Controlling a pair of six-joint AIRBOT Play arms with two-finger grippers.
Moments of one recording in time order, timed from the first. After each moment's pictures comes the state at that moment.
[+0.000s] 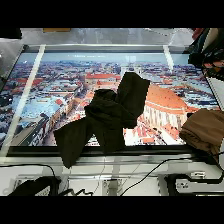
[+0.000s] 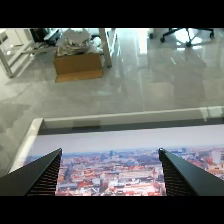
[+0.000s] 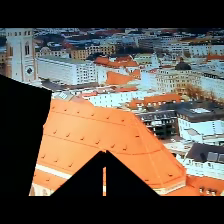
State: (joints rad) left arm -0.24 -1.09 1.76 2.05 -0.84 -1.74; right arm -0.16 -1.46 1.84 -1.54 1.17 1.55
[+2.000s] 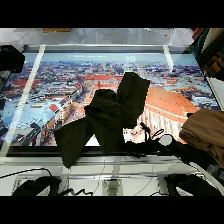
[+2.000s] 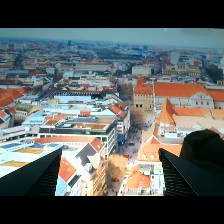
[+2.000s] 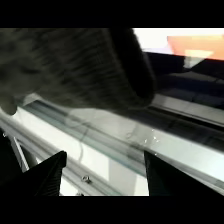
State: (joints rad) left arm -0.24 -0.97 1.75 1.80 -1.31 -1.75; right arm 0.47 -1.08 0.36 -0.44 0.78 1.40
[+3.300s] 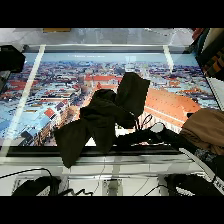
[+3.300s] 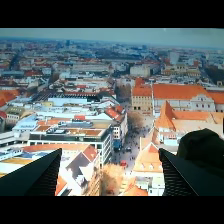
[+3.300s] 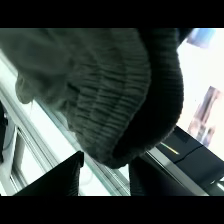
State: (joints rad) left arm -0.24 -0.97 1.75 1.79 -1.31 -1.75; right arm 0.48 -1.25 0.58 -0.34 0.85 0.86
